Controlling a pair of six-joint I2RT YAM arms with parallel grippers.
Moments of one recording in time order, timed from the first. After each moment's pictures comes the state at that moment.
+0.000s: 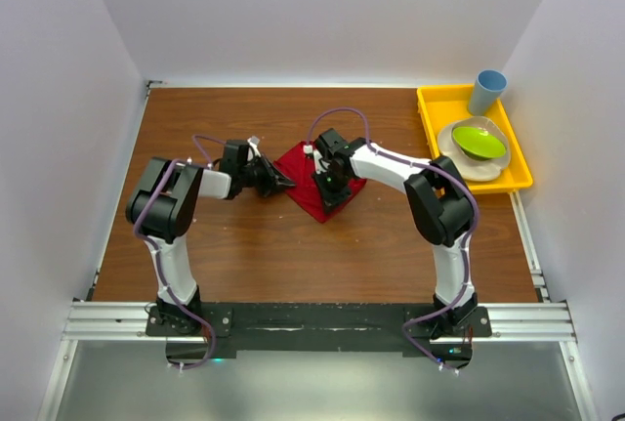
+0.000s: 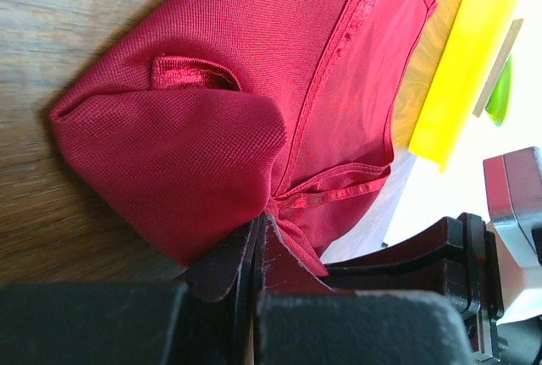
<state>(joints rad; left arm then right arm) -0.26 1.95 0.88 0.30 0.55 -0.98 0.65 2.05 1.47 -0.72 -0.21 0.20</state>
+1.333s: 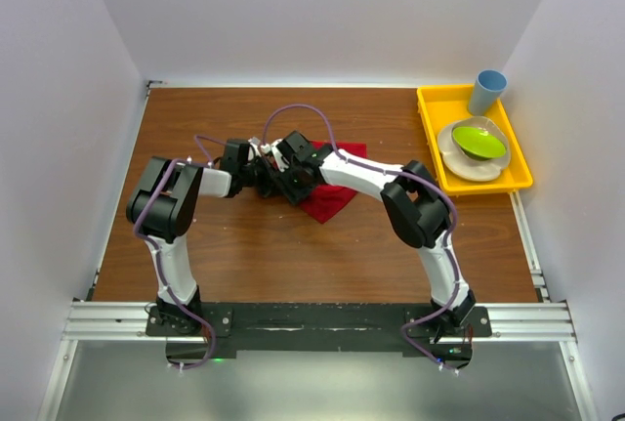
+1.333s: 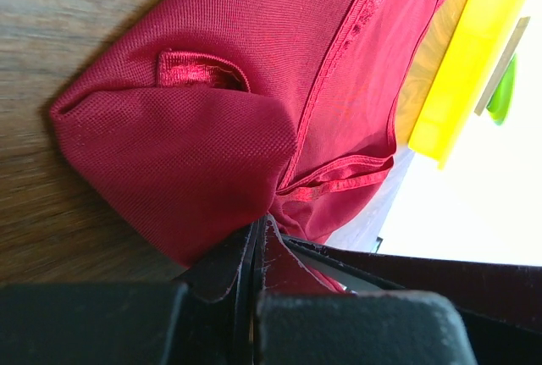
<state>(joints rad) -0.26 1.95 0.90 0.24 0.56 -0.99 0.80 2.18 1.68 -0.56 -0.02 0.04</state>
